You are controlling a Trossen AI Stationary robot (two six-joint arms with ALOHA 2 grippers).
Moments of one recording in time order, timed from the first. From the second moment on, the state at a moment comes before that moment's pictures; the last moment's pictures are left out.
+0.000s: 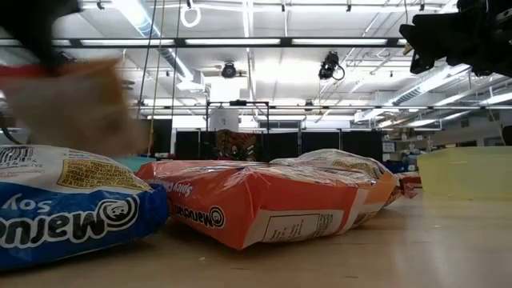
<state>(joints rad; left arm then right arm) -0.71 1.62 1.27 -1.24 -0.55 -1.03 -0.12 0.18 0.01 0.43 -0.25 -0.07</state>
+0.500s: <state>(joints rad) -0.15 1.19 1.00 -0.75 -1.22 -1.38 -0.12 0.18 0.01 0.44 -0.25 -0.07</state>
